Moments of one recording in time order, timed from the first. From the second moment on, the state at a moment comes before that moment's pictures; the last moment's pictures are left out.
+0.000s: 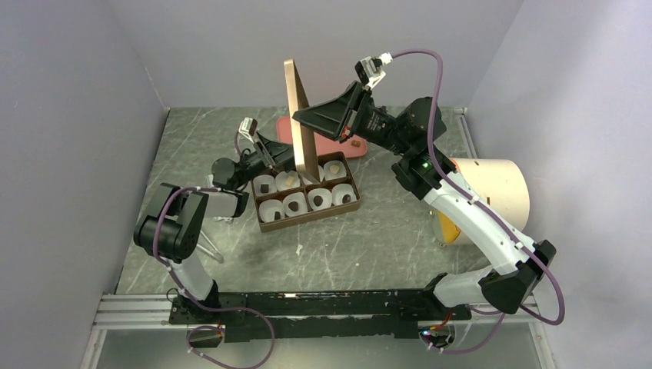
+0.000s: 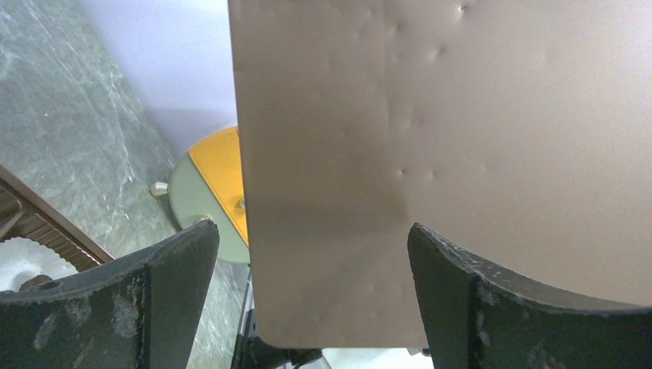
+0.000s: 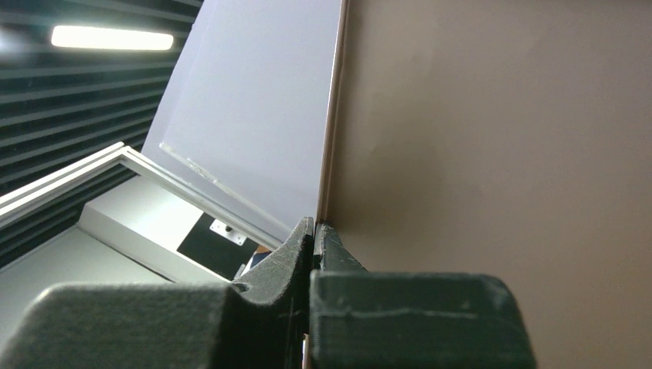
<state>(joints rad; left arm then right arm) -0.29 1.72 0.70 1.50 0.76 -1.54 0.71 1.33 1.48 0.27 -0.54 1.31</state>
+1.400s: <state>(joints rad) -0.27 1.64 0.75 1.47 0.73 -1.66 0.60 1.17 1.30 0.45 -0.58 1.41</state>
